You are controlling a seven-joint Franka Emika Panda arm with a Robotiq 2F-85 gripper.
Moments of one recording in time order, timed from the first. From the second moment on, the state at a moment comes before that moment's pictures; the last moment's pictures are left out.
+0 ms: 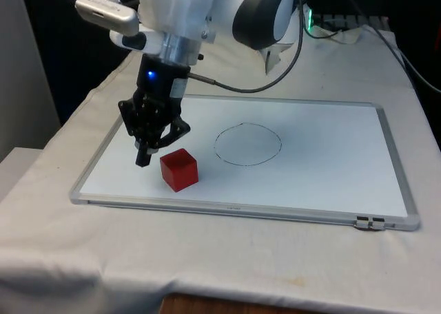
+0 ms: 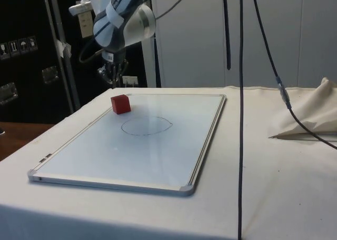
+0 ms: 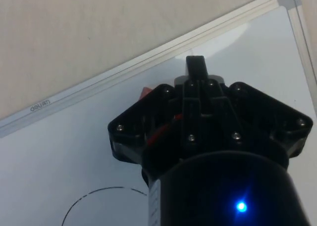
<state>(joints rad) 0.27 0.89 -0.60 -1.52 0.47 2.68 -0.10</state>
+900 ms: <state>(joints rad) 0.29 0.92 -0.63 -1.52 0.47 2.53 -0.08</state>
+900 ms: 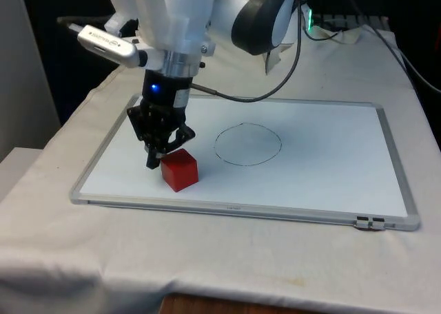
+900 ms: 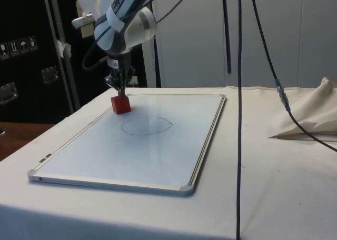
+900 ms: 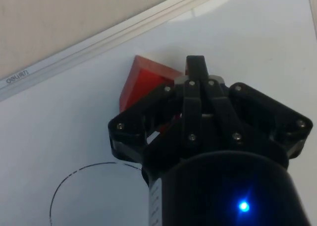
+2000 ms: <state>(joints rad) 0.32 0.90 -0.61 -1.53 0.55 2.51 -0.26</state>
